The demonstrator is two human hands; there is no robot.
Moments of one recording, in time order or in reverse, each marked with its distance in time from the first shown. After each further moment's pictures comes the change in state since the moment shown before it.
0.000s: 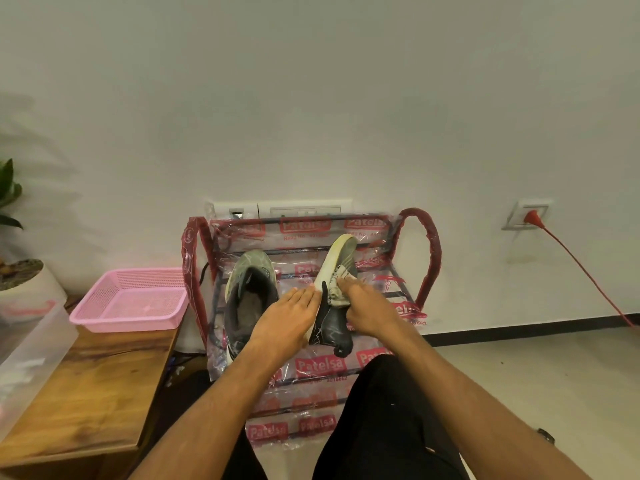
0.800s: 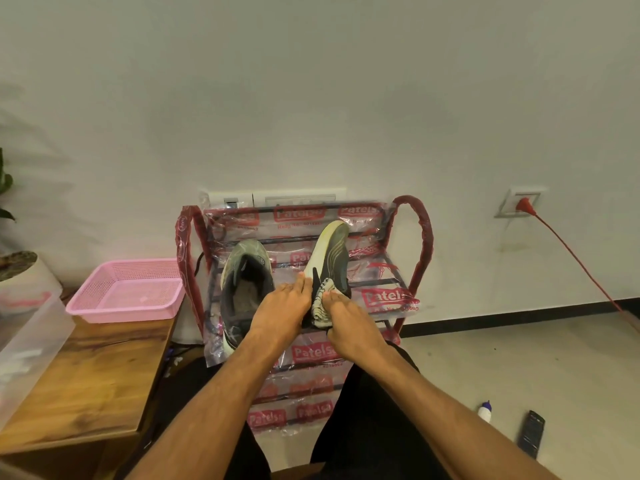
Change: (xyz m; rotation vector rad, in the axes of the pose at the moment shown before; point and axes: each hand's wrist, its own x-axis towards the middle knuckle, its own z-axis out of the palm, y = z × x) left_hand -0.004 0.010 -0.008 -0.070 0.011 -0.149; right_hand -0.044 -0.023 0.034 -0.008 0.103 -0.046
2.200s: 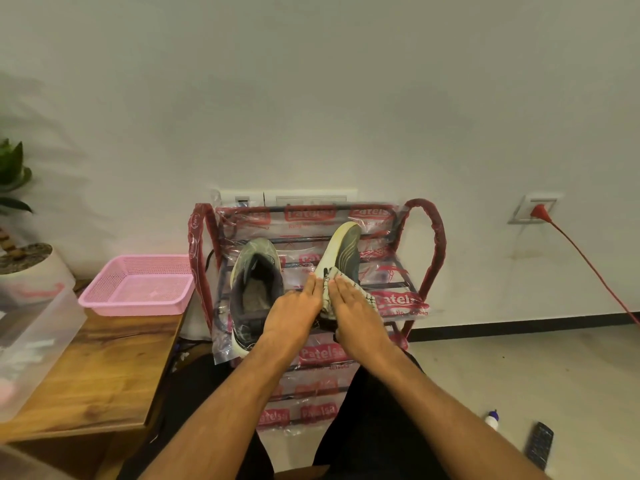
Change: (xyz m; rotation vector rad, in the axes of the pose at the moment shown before) left_hand 0.000 0.007 0.007 -0.013 0.017 -0.070; right_hand 0.014 0.010 0.013 -0.180 -0.007 -0.100
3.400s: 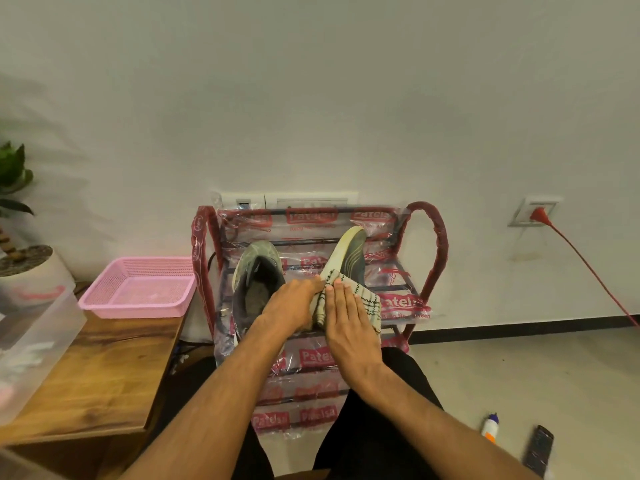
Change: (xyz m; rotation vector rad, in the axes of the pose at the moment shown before) left_hand 0.015 -0.016 -0.022 -0.393 -0.132 -0.029; right_hand -0.010 -0.012 0.034 -0.290 0.216 0.007
